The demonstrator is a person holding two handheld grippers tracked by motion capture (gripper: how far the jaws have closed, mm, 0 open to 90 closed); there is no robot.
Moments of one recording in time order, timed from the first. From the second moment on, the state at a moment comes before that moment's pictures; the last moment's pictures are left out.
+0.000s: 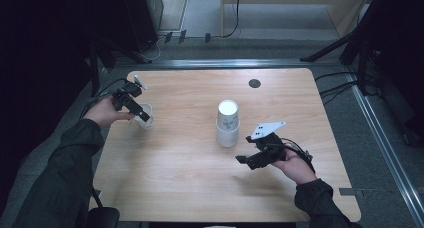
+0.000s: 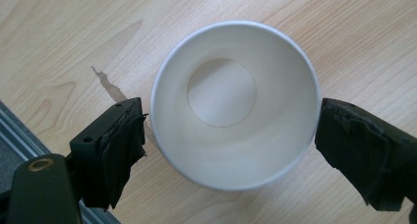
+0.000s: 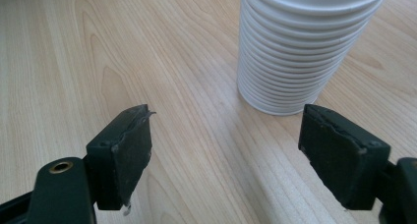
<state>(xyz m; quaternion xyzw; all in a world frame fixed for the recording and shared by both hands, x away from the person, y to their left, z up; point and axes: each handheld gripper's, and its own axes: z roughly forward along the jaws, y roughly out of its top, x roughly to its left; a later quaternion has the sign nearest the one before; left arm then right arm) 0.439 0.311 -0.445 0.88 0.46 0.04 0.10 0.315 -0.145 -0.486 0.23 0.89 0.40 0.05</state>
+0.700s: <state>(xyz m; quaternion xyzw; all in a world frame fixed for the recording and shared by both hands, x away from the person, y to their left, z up) 0.412 0.285 -0.388 0.88 0.42 0.07 0.23 0.322 -0.148 -0.479 0.24 0.88 0.40 0.05</state>
